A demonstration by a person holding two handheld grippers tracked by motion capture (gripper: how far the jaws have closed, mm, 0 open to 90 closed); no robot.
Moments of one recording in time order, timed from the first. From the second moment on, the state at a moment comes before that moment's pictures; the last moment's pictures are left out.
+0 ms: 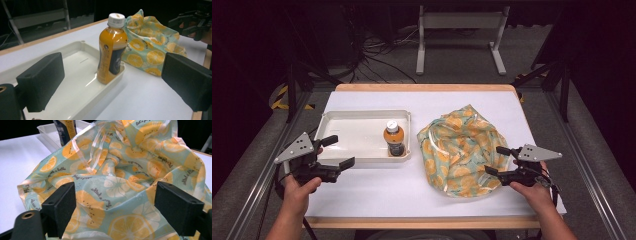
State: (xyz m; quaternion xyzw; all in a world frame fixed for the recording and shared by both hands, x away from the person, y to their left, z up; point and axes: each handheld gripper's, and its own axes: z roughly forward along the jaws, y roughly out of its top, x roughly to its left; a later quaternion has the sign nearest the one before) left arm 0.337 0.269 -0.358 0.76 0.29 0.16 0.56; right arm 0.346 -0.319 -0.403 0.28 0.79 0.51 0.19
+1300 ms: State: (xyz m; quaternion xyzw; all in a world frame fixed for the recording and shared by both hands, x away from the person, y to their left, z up) left arm 0.340 0.287 -0.452 0.75 0.35 0.15 0.53; right arm 0.348 -0.320 -0.417 0.28 0.79 0.51 0.20
